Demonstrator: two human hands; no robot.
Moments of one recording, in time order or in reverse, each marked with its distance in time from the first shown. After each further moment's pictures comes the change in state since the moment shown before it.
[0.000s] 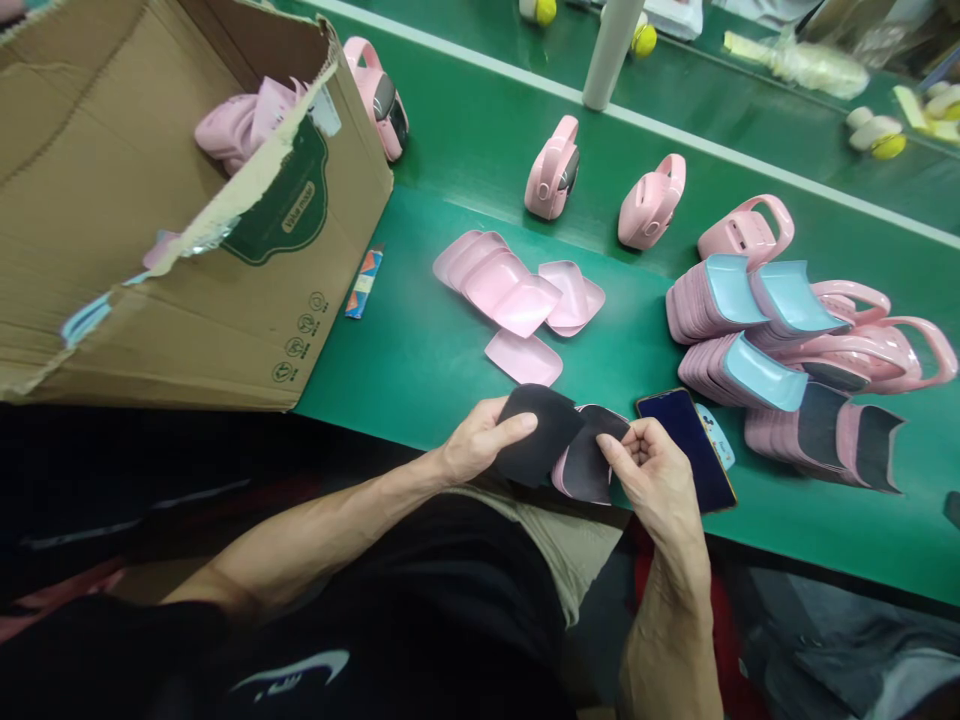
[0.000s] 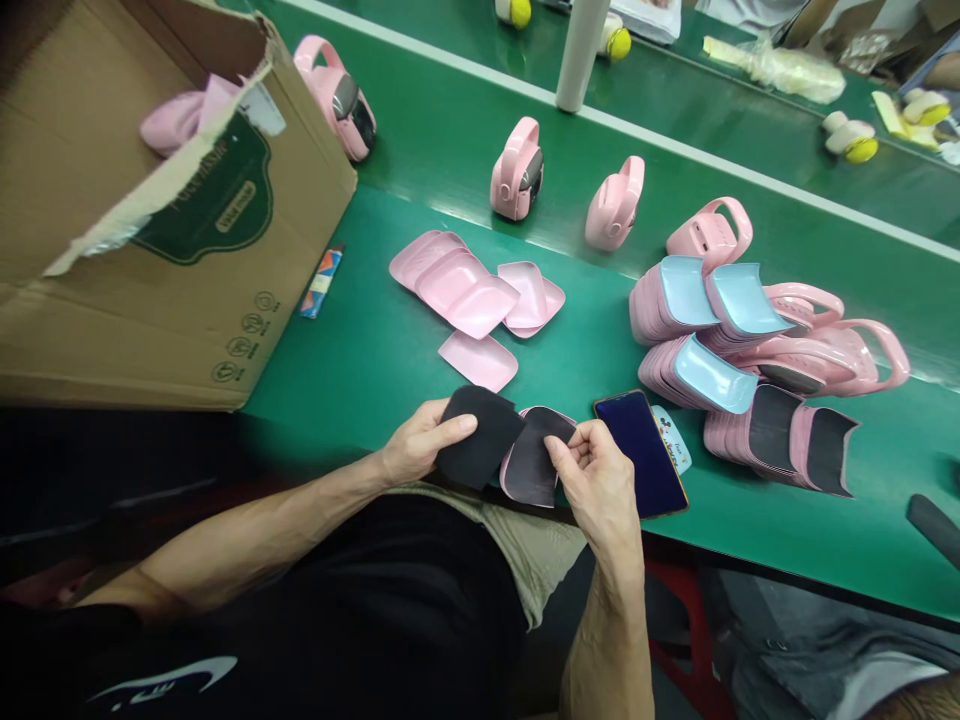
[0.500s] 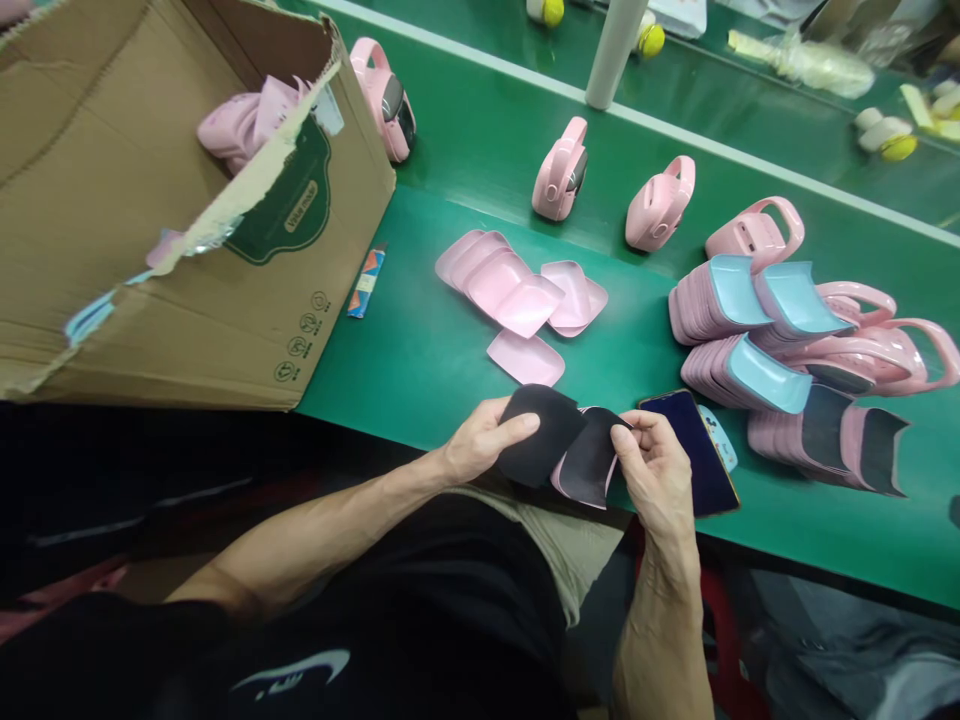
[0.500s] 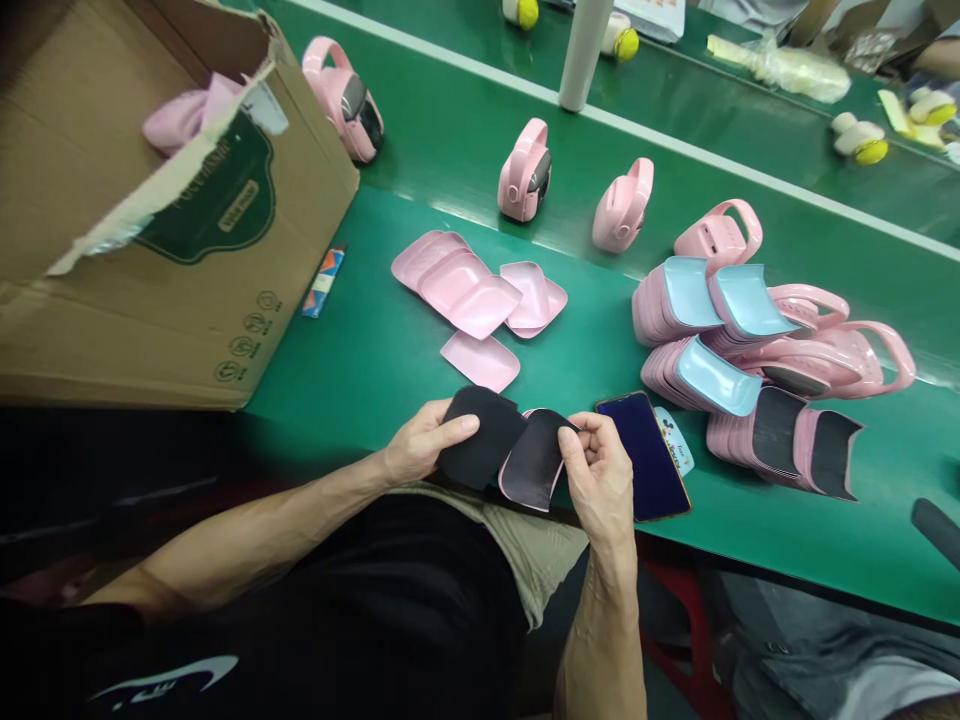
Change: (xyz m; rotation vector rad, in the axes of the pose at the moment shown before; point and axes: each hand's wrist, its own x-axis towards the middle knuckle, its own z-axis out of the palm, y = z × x) left_hand 0.000 -0.002 -0.002 -0.017 -0.028 0.002; right_hand 0.004 0.011 0.008 0.180 0.061 -0.058
